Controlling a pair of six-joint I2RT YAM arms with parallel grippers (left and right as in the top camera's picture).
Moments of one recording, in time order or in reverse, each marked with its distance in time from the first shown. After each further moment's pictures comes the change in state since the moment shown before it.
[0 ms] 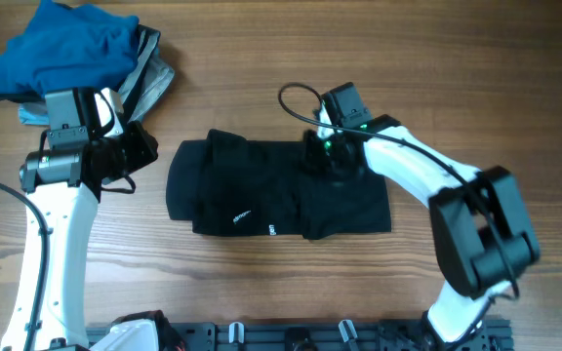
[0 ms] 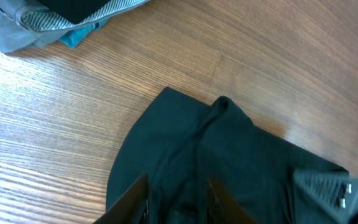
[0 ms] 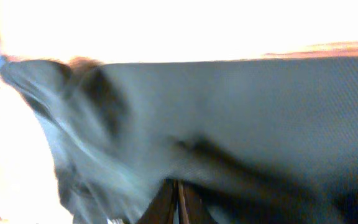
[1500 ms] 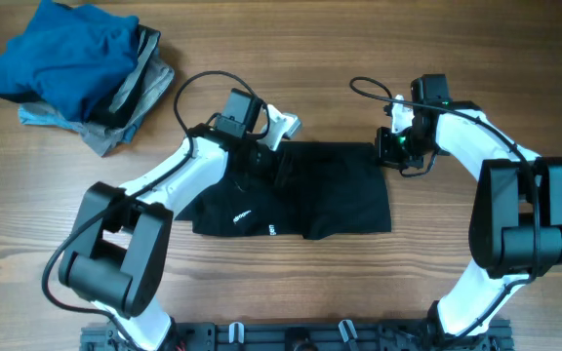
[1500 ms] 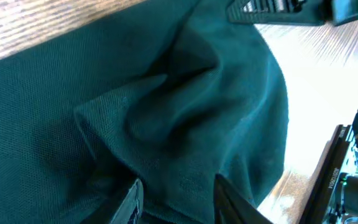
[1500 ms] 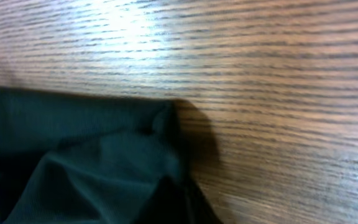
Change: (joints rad) left arm -0.569 0.512 0.002 0.393 0.415 0.297; right arm -0.396 0.018 0.019 -0.377 0.118 -0.544
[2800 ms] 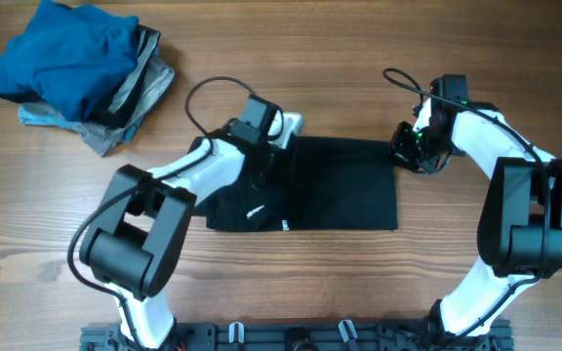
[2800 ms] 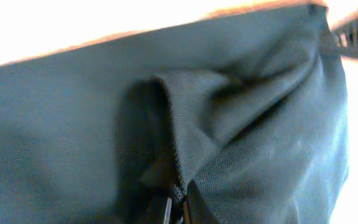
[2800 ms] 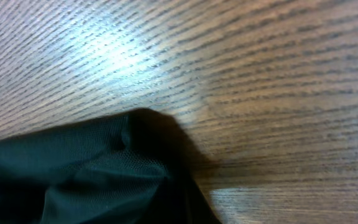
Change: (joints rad) left arm -0.034 0.103 0.002 0.173 -0.167 -0.228; right arm -0.086 0.000 0.000 -0.017 0.058 0.264
